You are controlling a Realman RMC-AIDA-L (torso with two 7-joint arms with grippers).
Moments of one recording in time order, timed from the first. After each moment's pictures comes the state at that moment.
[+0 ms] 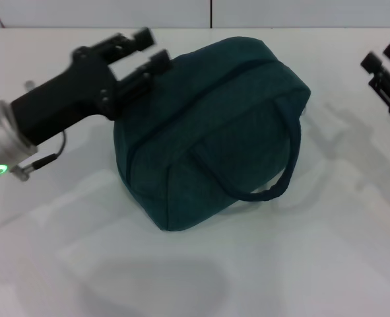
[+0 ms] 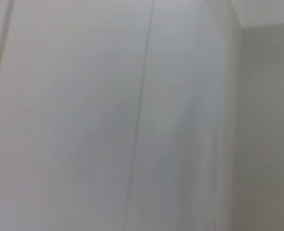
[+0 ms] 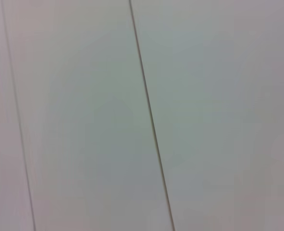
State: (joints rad) left arm -0.43 -2.09 0.91 0.50 1.30 1.66 -1.07; right arm 0.36 2.01 -1.59 -0.30 -0.33 -1.39 0.69
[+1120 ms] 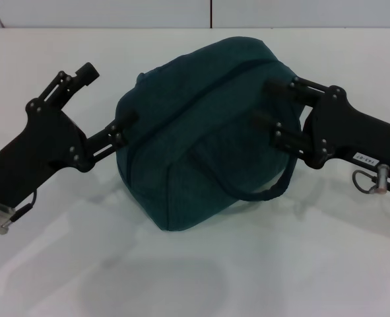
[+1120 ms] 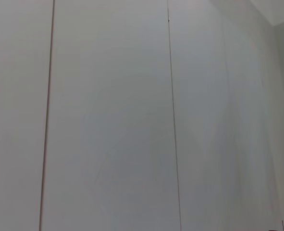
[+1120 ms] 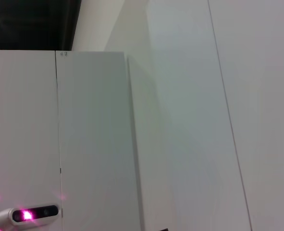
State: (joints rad) left arm -0.29 -2.09 0.90 0.31 1.19 1.75 -0.65; right arm 0.47 2.01 -1.59 -0.42 -0.77 -1.56 0.85
